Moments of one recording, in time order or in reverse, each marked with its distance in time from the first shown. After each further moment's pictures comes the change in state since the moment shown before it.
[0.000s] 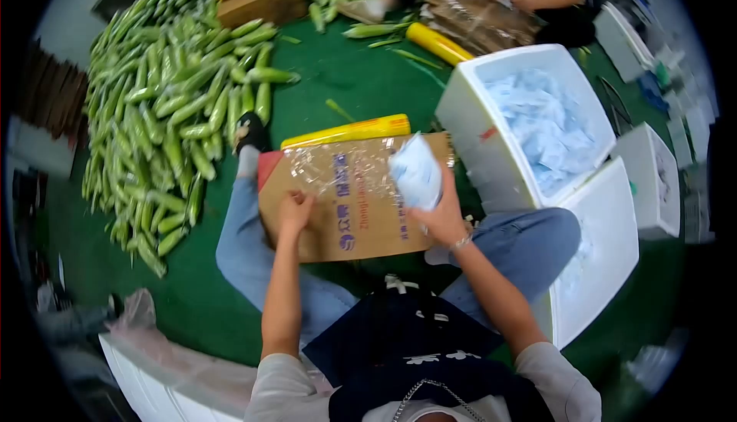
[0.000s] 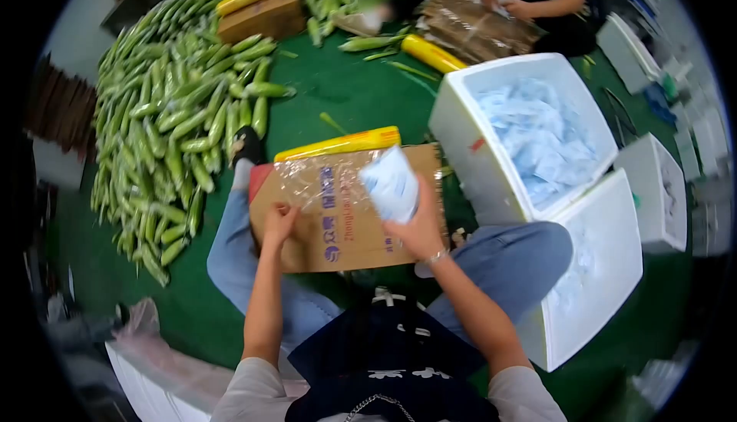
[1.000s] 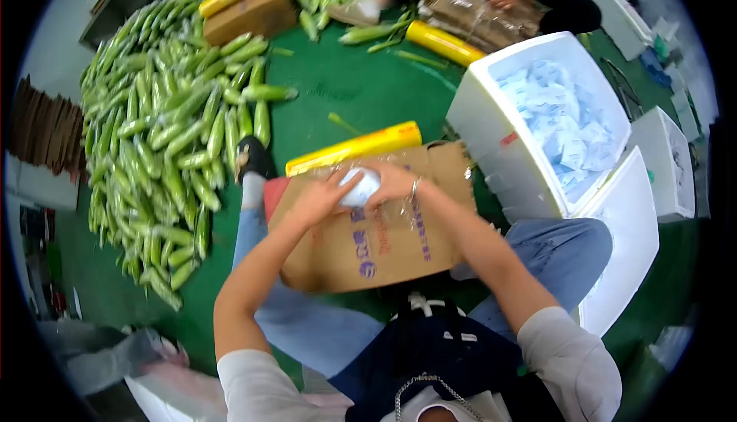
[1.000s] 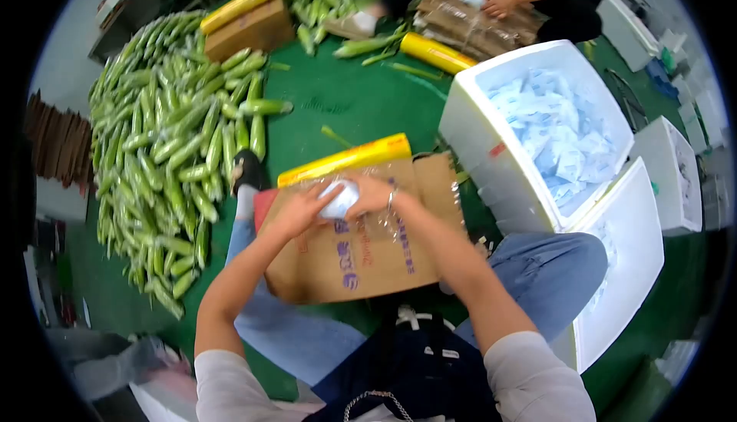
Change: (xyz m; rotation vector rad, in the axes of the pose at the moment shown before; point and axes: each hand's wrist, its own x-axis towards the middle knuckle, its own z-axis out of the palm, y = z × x) left_hand 0.083 0.103 0.006 0.743 -0.595 0.989; right_hand 0.155 0.081 0.107 -0.054 -0.770 0.104
